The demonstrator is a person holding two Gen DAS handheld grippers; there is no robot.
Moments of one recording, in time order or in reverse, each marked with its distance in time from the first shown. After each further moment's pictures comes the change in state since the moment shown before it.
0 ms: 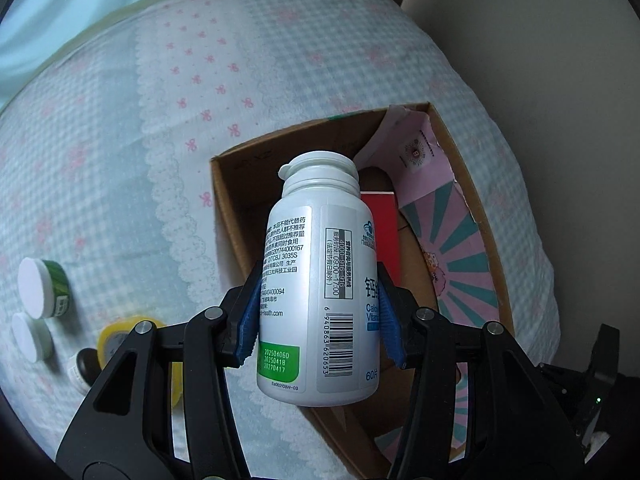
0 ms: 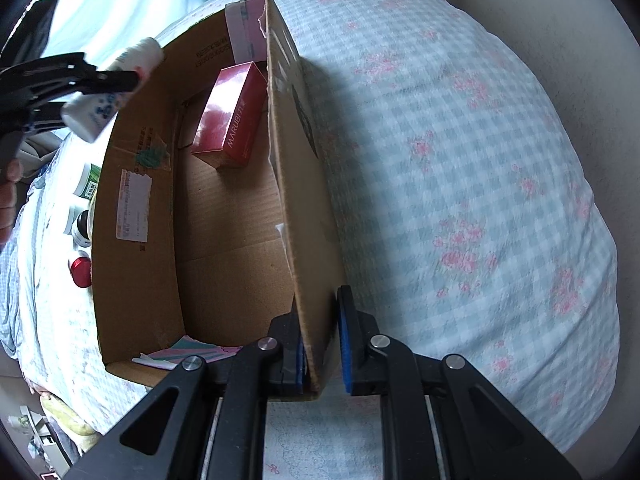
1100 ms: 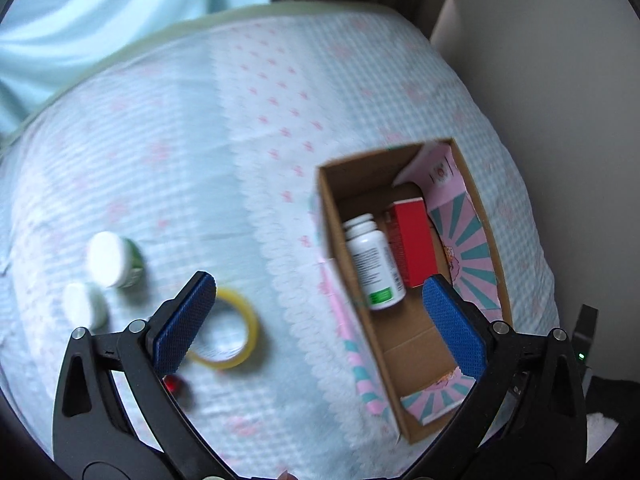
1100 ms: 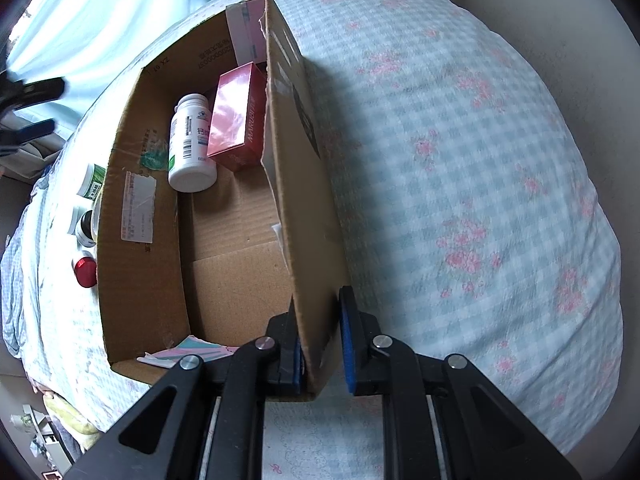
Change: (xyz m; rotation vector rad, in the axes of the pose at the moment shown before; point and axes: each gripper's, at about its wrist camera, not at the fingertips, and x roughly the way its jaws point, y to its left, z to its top) left arm -0.106 0.052 -0.024 -0.088 -0.073 0.089; right arm -0.001 0.000 0.001 0.003 0.001 0.014
